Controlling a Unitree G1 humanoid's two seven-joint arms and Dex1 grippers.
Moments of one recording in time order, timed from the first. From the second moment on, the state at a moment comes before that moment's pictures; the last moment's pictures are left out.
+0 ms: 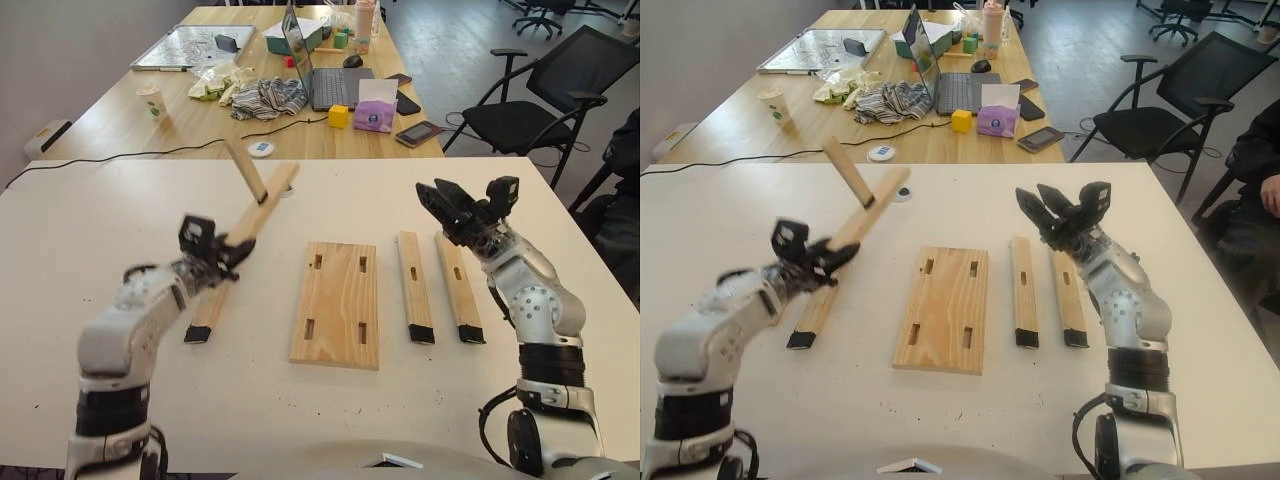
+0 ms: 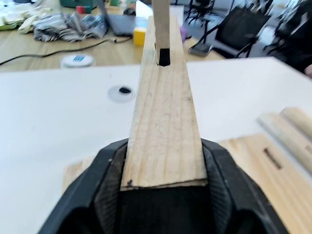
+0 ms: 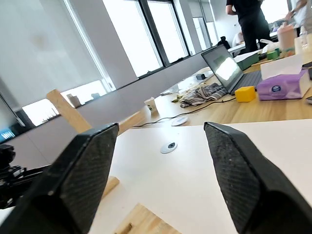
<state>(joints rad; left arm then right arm) -0.28 0.48 0.27 -0.29 -0.64 0.96 -0.42 -0.37 -0.27 -0.24 0.09 0.79 0.53 0.59</state>
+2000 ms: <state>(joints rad) -0.22 0.44 0.27 -0.14 -1.39 1.13 -0.41 -0.52 -0.13 -0.28 0.24 0.99 0.73 0.71</state>
